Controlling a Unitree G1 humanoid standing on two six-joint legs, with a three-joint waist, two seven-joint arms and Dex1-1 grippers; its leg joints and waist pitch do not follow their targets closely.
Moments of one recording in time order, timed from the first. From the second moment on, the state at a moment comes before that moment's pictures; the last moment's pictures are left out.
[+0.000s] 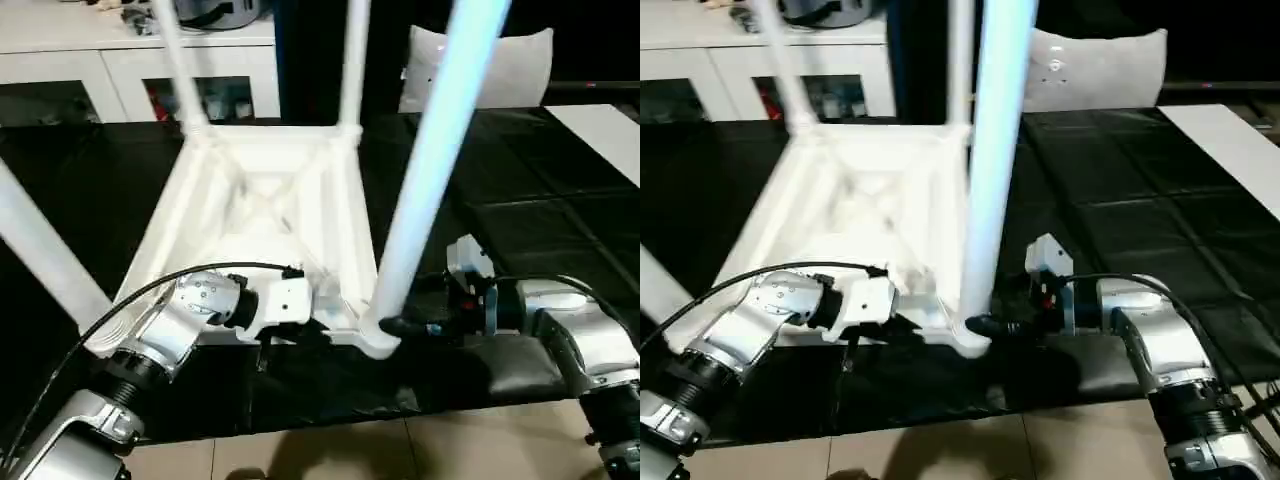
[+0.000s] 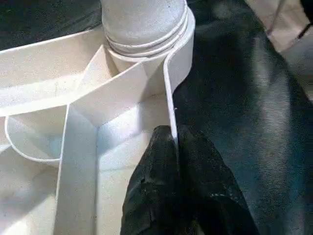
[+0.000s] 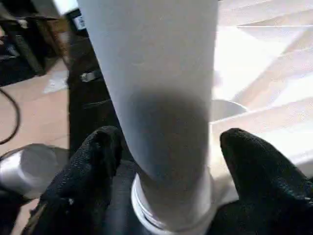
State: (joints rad) left arm -0.50 0.43 -0.43 0.43 0.07 -0.13 -1.28; right arm -0.36 -0.52 0.17 0.24 0.31 0.27 1.34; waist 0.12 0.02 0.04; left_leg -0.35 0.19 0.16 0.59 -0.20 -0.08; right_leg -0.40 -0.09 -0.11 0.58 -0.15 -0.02
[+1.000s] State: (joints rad) left arm -0.48 0.31 -0.31 0.39 0.08 0.24 -1.01; right arm -0.41 -0.24 0.10 0.28 0.20 0.40 0.79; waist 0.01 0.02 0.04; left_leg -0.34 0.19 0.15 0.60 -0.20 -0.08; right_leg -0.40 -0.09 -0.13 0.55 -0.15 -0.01
